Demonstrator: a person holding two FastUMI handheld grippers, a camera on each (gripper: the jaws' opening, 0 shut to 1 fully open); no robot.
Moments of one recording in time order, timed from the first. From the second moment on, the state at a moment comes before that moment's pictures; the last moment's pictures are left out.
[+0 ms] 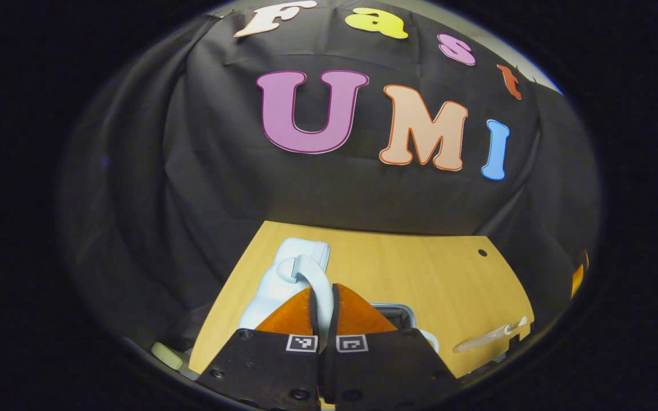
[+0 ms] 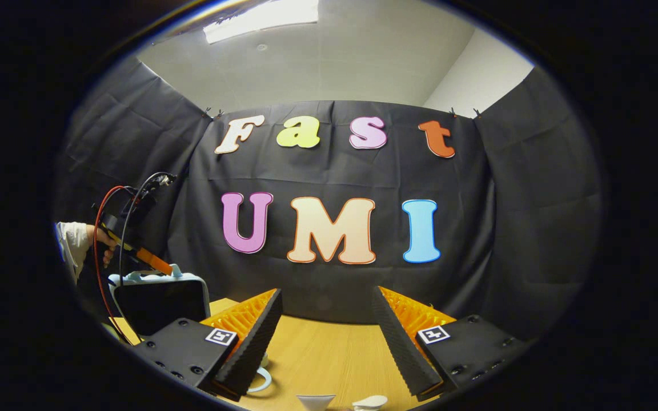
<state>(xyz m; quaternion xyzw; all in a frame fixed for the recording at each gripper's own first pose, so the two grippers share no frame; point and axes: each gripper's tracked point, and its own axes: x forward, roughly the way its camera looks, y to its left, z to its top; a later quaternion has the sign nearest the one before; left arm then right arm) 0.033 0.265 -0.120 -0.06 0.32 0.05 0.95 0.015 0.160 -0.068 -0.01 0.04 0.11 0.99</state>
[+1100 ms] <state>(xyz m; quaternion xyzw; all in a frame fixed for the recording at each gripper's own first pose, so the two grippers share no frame) -0.006 0.488 -0.264 -0.08 0.42 0.17 0.89 0.026 0.227 -0.094 -0.04 0.07 0.12 0.99</state>
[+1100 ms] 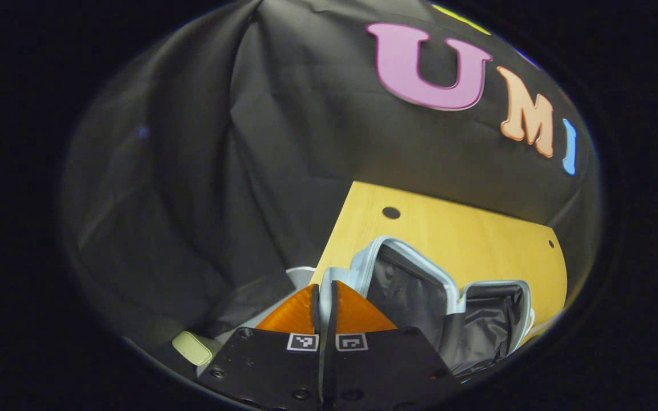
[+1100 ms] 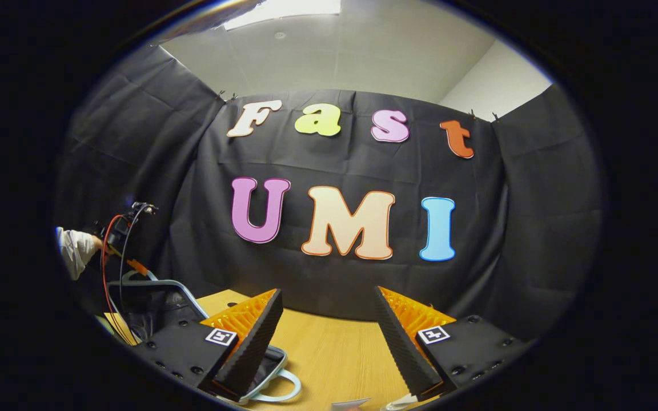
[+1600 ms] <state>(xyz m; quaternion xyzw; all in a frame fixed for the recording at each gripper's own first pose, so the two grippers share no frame) -0.028 0.505 -0.368 -0.14 0.46 0.21 0.85 0.018 0.230 -0.109 -0.06 0.11 0.12 0.99</state>
